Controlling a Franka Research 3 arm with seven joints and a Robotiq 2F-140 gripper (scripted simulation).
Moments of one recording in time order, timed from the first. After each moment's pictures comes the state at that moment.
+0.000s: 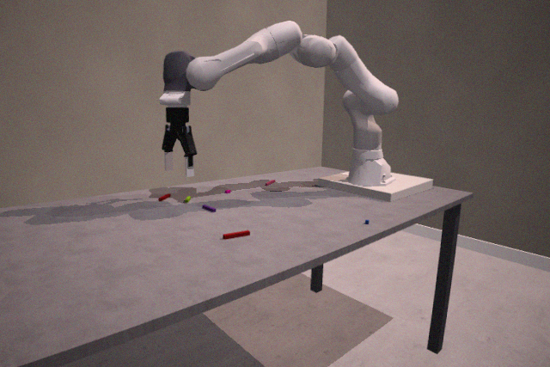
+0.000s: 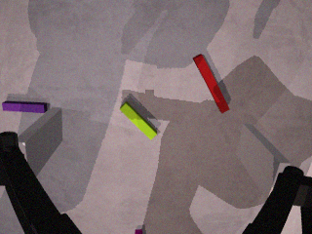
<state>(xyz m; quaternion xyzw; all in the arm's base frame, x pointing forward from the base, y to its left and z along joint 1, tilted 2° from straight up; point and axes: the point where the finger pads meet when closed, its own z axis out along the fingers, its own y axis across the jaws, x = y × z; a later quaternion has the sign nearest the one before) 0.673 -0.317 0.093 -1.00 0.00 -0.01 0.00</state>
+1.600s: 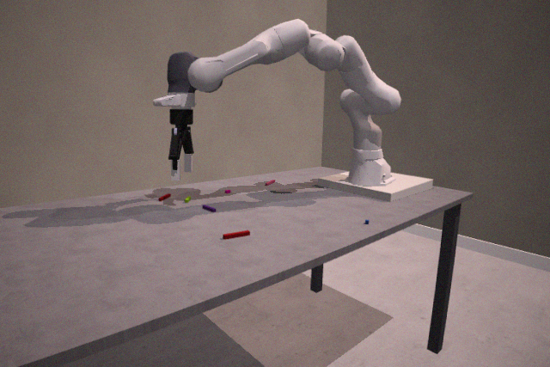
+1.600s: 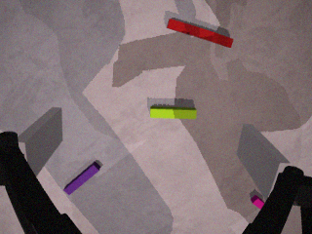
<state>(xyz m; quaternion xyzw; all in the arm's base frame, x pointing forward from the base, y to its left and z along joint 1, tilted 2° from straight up) 0.673 -0.294 0.087 -0.92 0.38 -0.01 0.00</state>
